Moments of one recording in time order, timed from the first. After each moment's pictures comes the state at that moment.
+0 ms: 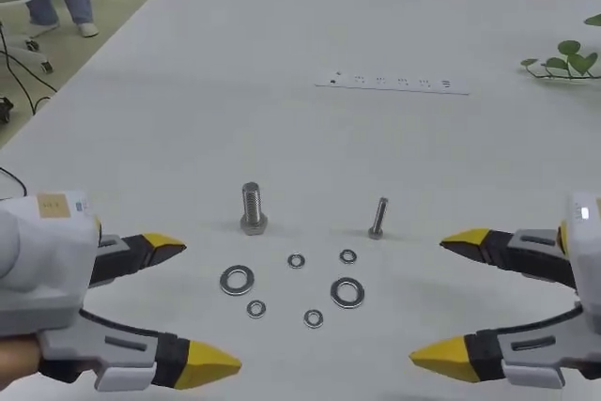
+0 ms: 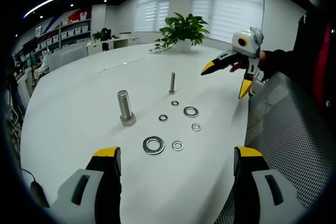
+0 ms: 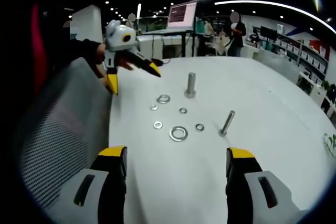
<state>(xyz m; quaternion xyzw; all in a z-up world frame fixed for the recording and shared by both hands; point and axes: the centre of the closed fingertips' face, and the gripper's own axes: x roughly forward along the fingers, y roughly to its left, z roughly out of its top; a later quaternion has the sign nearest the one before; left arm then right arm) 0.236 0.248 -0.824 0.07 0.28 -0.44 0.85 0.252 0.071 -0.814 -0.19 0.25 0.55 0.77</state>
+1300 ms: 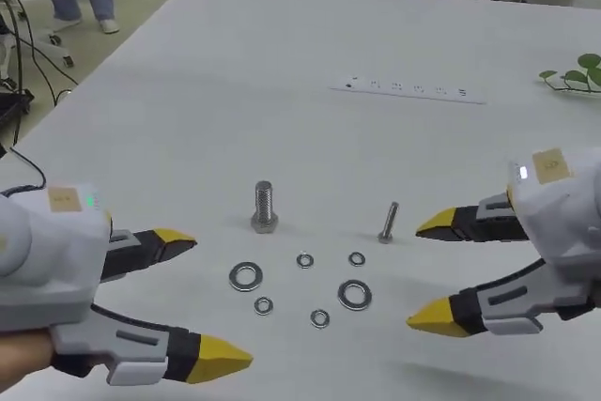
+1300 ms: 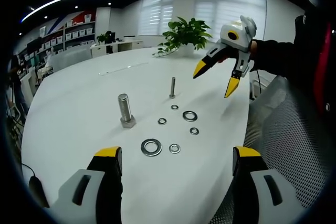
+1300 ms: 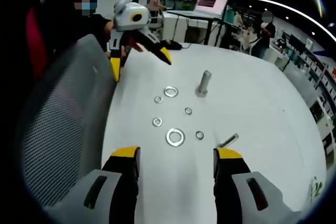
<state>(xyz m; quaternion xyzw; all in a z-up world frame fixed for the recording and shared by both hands) 0.230 0.246 -0.817 0.06 0.27 -0.42 0.86 0.267 0.094 -0.809 -0.32 0.27 0.60 0.69</state>
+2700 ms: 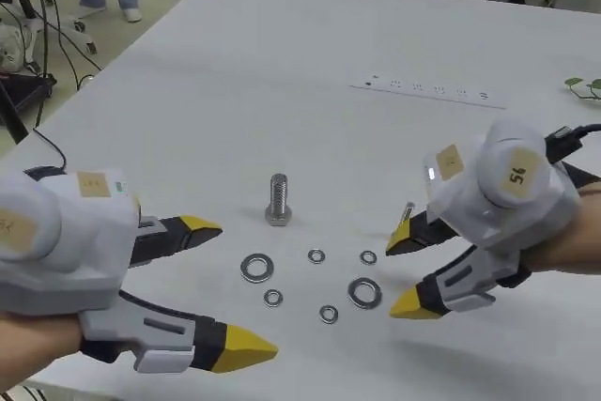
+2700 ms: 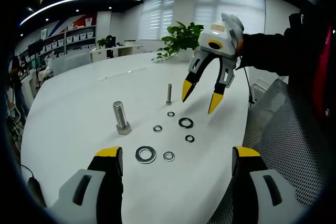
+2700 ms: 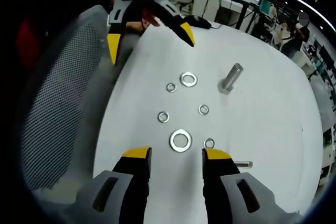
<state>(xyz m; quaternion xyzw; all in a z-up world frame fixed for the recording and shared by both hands) 0.232 0.230 -0.812 0.06 0.25 -0.42 0.87 0.271 0.117 -0.840 -0.42 0.31 0.64 0.57</state>
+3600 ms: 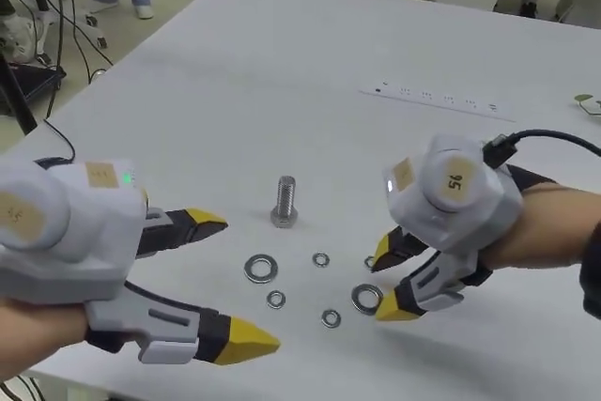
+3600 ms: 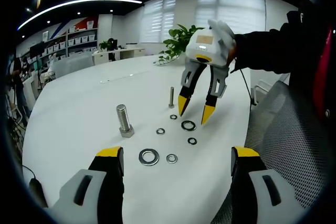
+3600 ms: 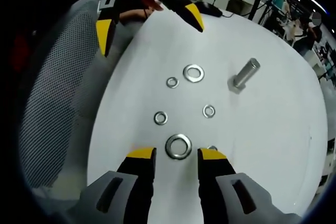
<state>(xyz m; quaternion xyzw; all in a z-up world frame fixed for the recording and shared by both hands) 0.234 0.234 -0.807 0.06 0.24 -0.42 0.87 0.274 0.130 -0.862 -0.45 0.34 0.64 0.52</state>
